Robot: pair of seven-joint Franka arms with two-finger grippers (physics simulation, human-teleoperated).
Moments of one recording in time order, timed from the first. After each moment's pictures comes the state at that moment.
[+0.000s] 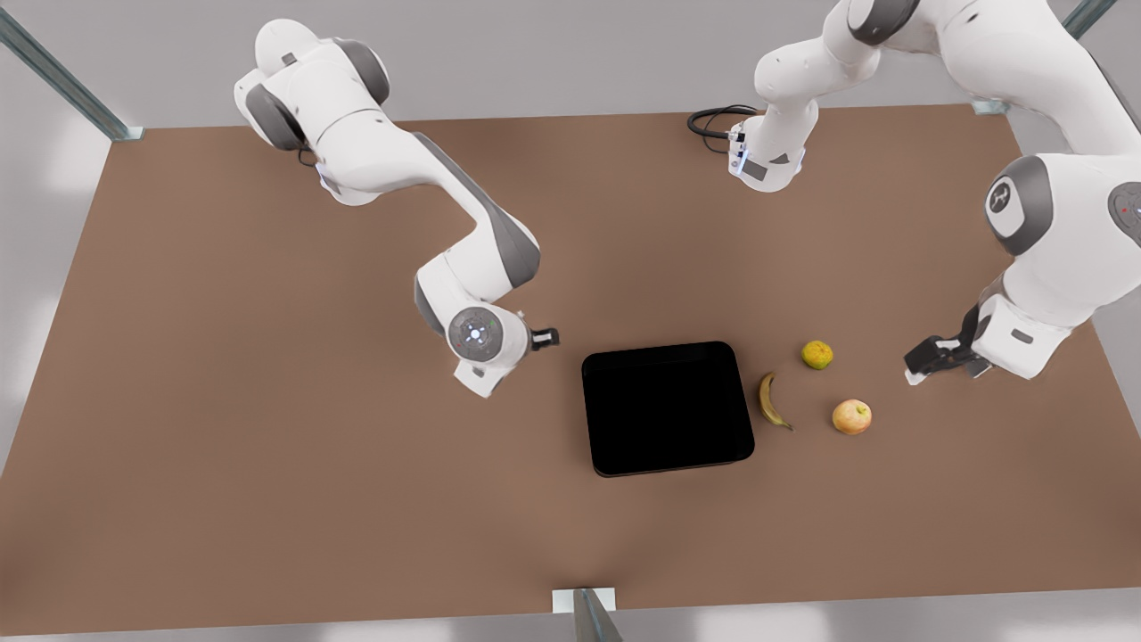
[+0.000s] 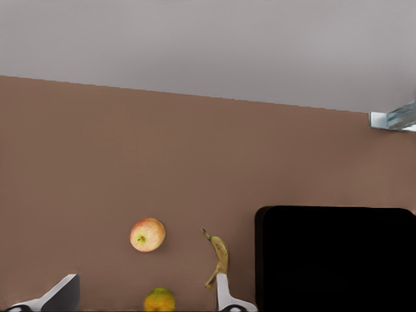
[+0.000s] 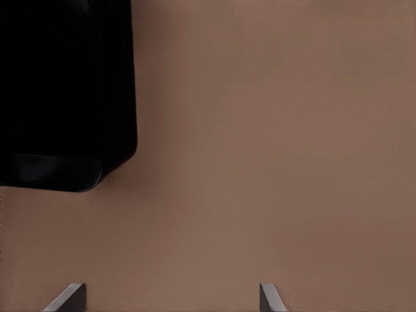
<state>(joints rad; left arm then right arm) 0.25 0.32 -0.35 -1.26 0.08 1.70 -0.16 0.57 0.70 0.04 -1.16 0.21 1.70 0.46</state>
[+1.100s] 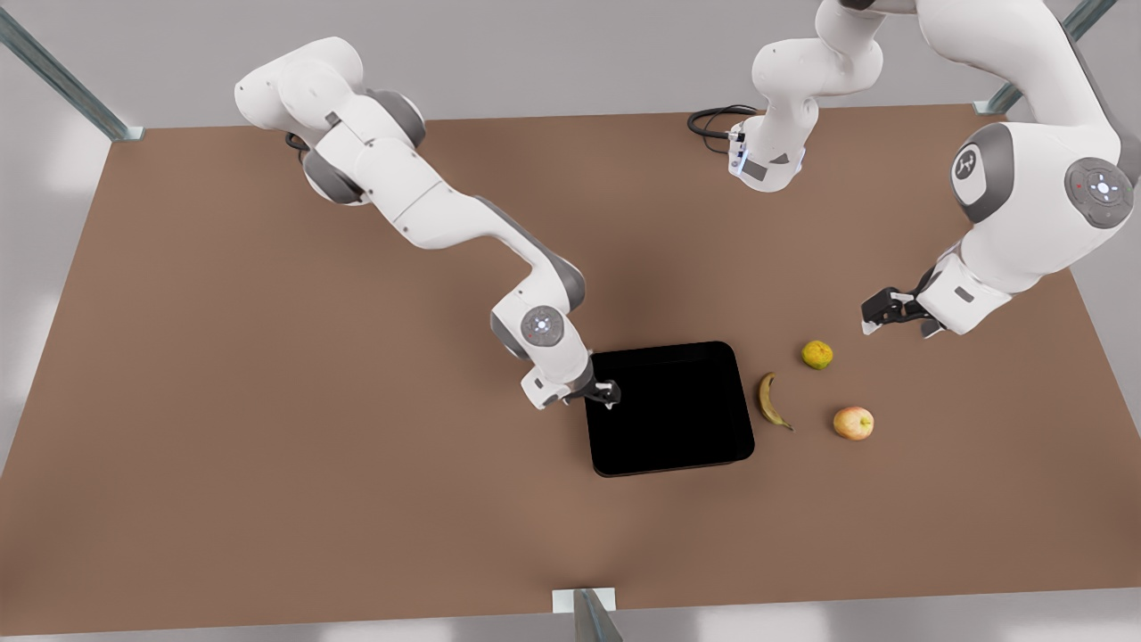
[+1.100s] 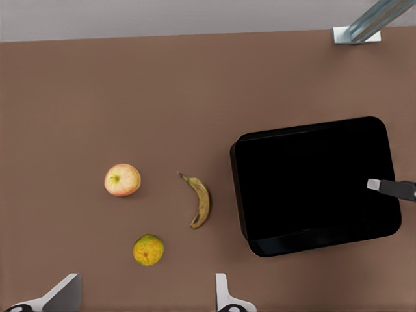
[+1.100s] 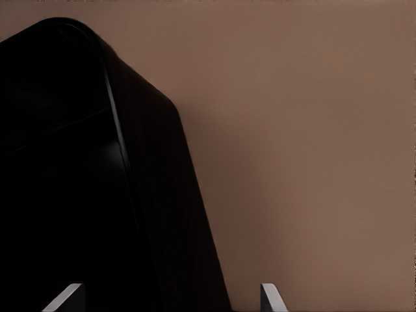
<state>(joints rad) 0.02 0.15 -0.08 -1.50 -0.06 1.70 0.02 0.59 1.02 0.19 -1.12 -0.11 2.40 0.96</state>
